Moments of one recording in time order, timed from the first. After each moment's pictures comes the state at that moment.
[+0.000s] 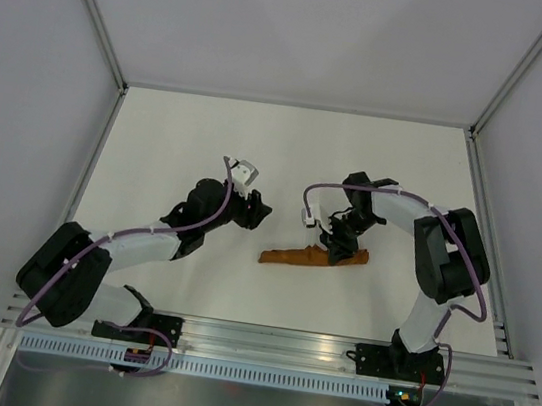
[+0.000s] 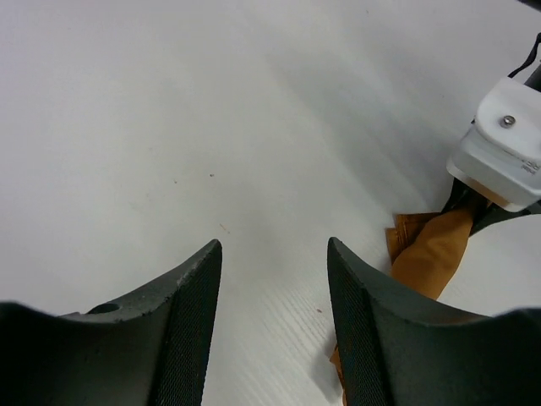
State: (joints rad) left arm -0.60 1.37 0.56 0.50 0.15 -0.17; right arm 0.38 1.81 1.09 -0.88 -0.60 -1.20
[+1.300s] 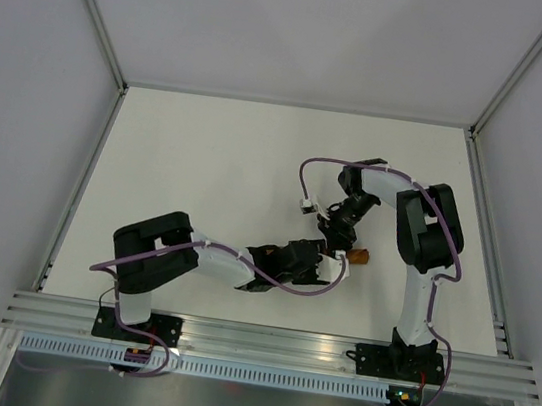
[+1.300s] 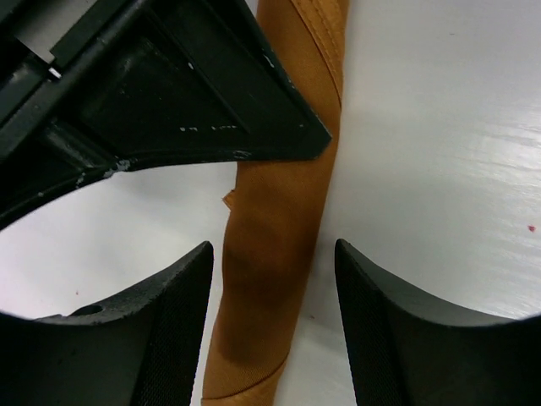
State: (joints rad) left arm -1.18 1.82 0.86 0.34 -0.24 0.46; right arm 0.35 2.11 1.42 -1.24 -0.66 -1.20
